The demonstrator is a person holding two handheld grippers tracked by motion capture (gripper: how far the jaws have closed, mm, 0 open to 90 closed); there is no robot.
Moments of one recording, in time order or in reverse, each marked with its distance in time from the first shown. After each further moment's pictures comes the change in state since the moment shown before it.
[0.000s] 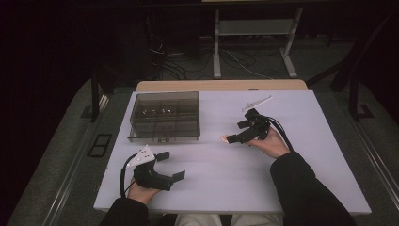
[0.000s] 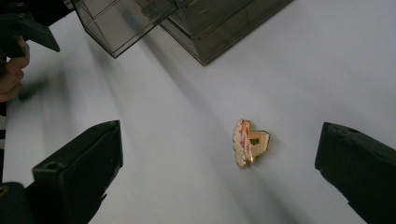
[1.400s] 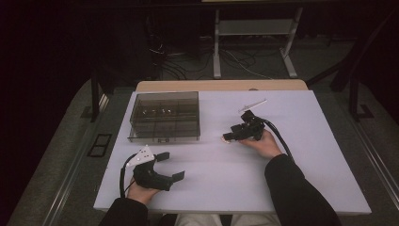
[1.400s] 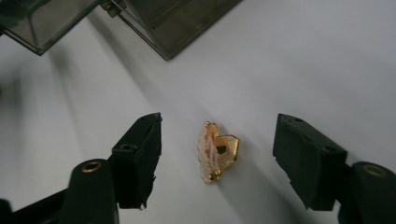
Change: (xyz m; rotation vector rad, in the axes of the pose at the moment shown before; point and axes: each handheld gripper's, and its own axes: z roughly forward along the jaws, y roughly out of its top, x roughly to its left) left arm 0.002 -0.001 -0.001 0.007 -0.006 -0.007; right arm -0.026 -0.010 0.031 0.000 -0.036 0.065
